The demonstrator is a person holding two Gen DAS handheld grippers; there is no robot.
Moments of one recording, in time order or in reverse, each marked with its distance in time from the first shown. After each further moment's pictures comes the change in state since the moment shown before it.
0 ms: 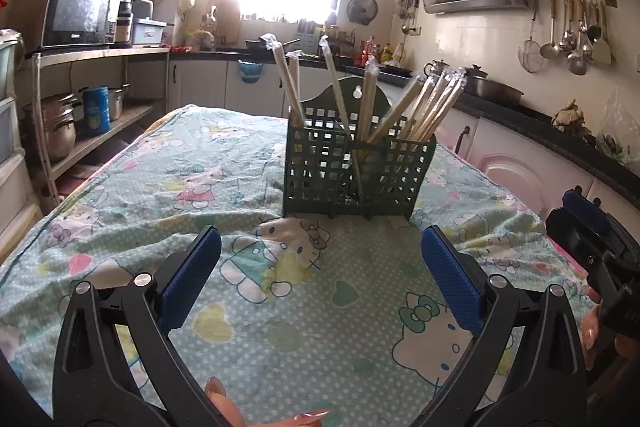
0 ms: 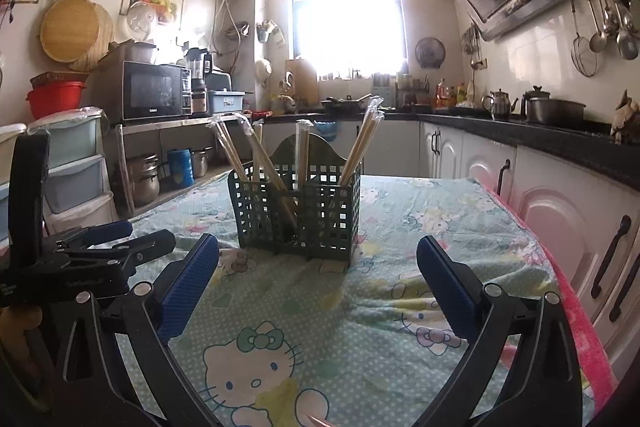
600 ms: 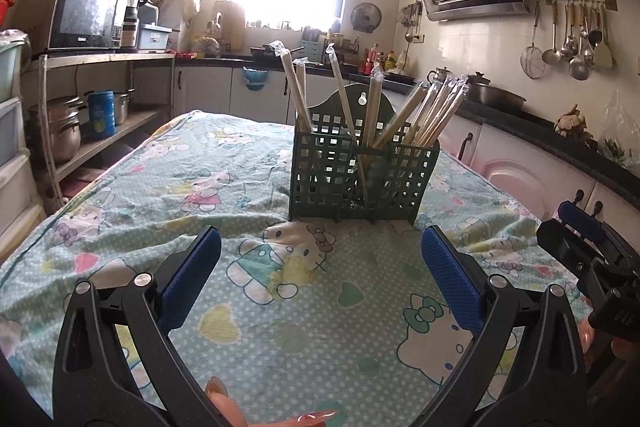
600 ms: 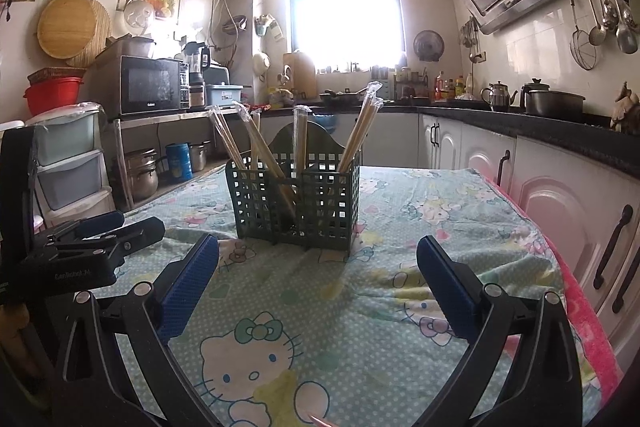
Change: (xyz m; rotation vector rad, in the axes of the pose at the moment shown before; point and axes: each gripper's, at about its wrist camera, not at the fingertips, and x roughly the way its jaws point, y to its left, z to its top) left arm -0.006 0.003 -0.003 -0.012 -0.029 0.012; right arm 0.004 0.001 -0.005 0.015 0.024 -0.005
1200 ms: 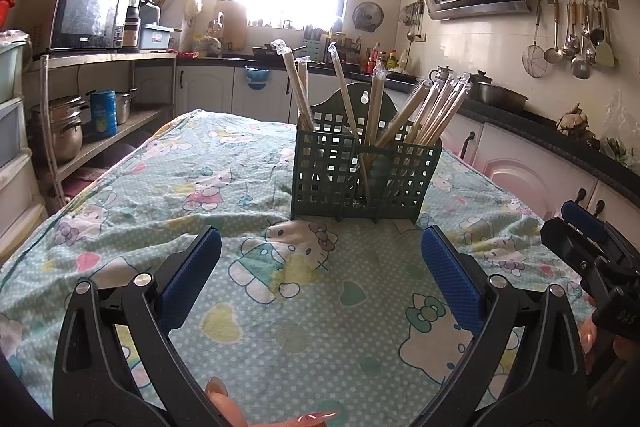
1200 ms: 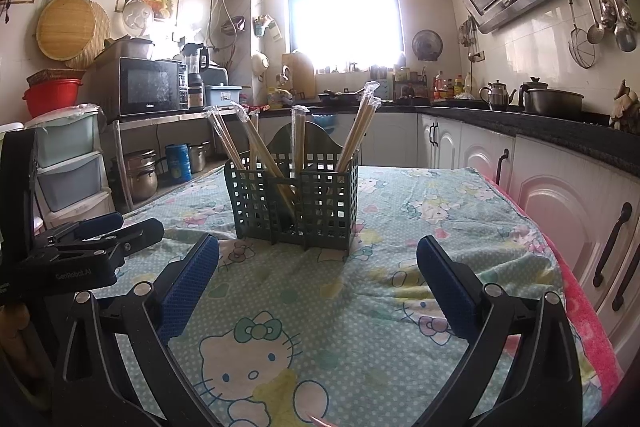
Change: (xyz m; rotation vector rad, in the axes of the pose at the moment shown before) left arm 0.000 0.002 -0.001 -0.001 0.002 0.005; right arm 0.000 0.000 -0.002 0.003 -0.002 -0.003
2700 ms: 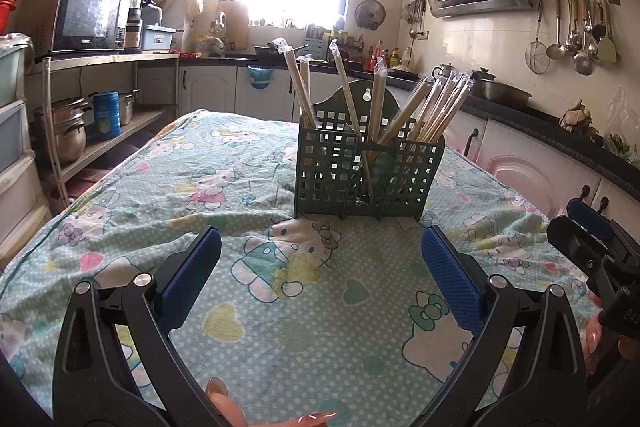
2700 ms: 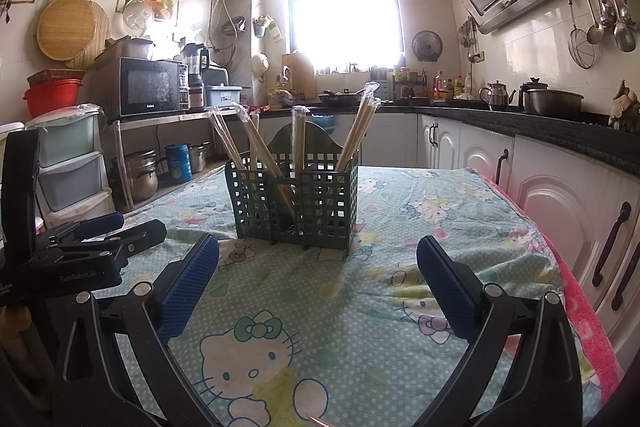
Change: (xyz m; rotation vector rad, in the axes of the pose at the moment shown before) left arm -0.001 -0.001 -0.001 0.004 0.003 0.006; right arm -0.002 -0.001 -0.001 0.001 -0.002 0.000
